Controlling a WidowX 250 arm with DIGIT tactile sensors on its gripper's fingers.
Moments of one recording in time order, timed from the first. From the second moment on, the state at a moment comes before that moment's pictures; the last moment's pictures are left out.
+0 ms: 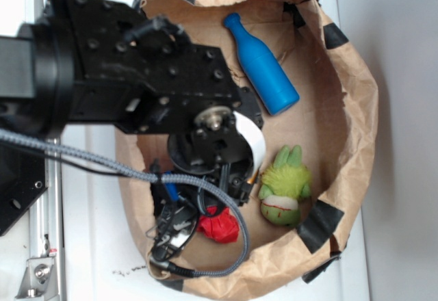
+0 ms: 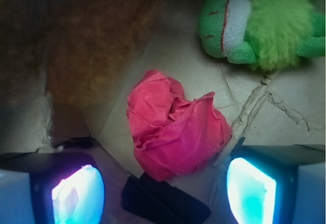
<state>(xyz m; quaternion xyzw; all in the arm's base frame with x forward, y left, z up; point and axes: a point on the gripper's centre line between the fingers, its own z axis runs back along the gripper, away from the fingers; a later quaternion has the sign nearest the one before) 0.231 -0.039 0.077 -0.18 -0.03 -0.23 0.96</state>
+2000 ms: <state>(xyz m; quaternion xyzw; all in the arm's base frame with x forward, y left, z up) 0.245 -0.049 0.050 -0.21 -0.01 -0.24 0.95</state>
